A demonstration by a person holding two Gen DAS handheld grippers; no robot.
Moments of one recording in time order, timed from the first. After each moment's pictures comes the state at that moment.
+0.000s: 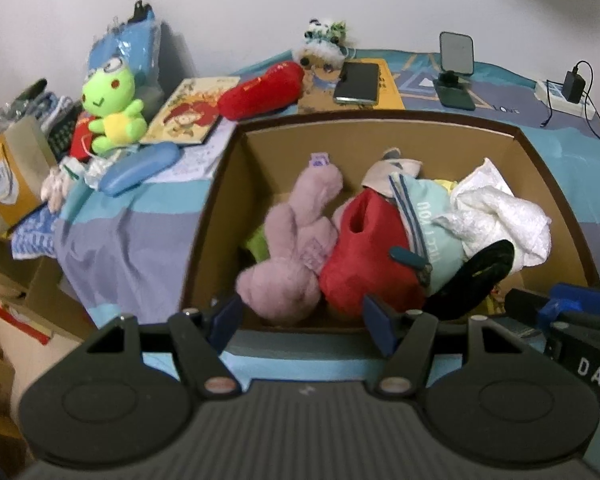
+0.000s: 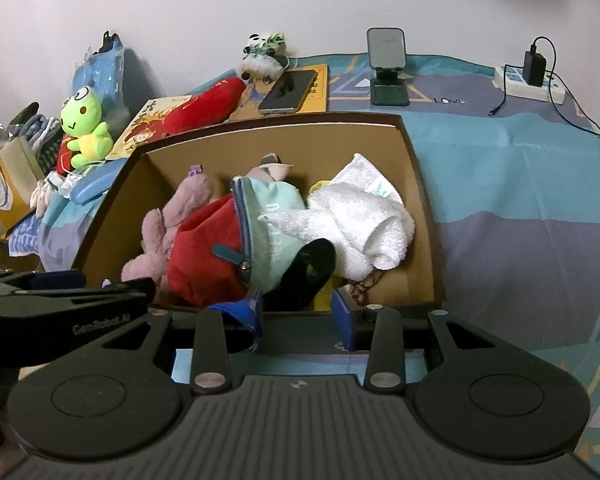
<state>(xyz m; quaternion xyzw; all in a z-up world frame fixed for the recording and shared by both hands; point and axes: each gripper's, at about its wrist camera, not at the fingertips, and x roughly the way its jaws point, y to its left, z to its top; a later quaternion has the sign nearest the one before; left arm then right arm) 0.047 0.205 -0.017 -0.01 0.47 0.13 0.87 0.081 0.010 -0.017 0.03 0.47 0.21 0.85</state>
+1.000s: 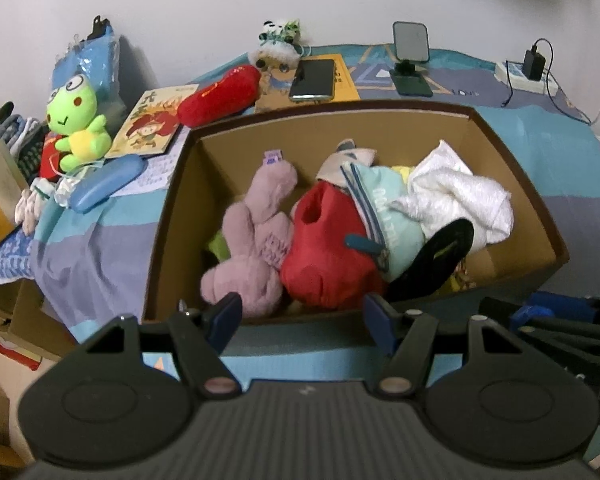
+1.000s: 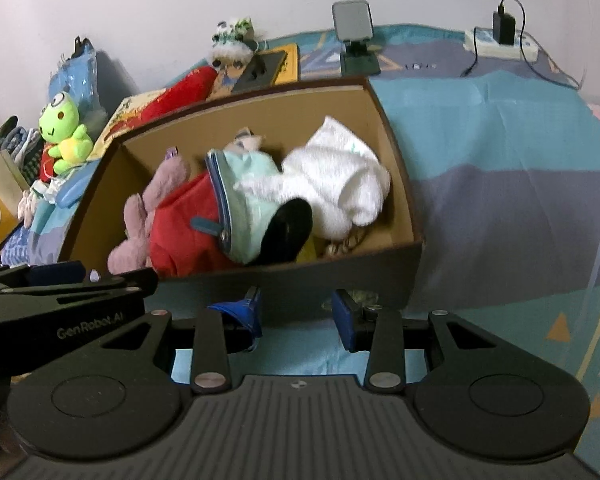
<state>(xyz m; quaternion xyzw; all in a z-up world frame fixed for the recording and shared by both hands) 0.041 0.186 -0.018 0.01 0.47 0.08 0.88 0.068 -0.002 -0.034 0.06 0.50 0.18 0.84</state>
